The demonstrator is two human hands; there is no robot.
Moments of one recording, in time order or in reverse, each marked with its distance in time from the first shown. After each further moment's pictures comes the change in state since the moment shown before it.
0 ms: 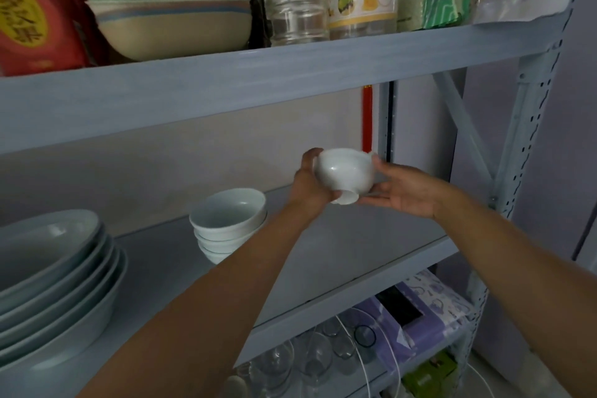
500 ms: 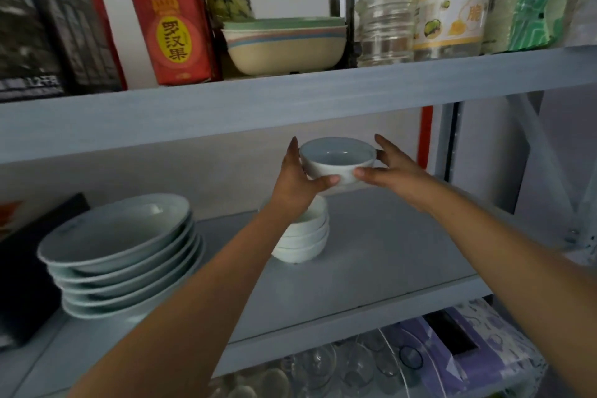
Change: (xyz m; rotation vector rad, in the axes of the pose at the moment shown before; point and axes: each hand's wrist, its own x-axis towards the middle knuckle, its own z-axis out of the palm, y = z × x) left_hand -0.036 0.007 -0.126 -0.040 0.180 -0.007; right_hand 0.033 -0.016 0.118 -0.534 0.012 -0.338
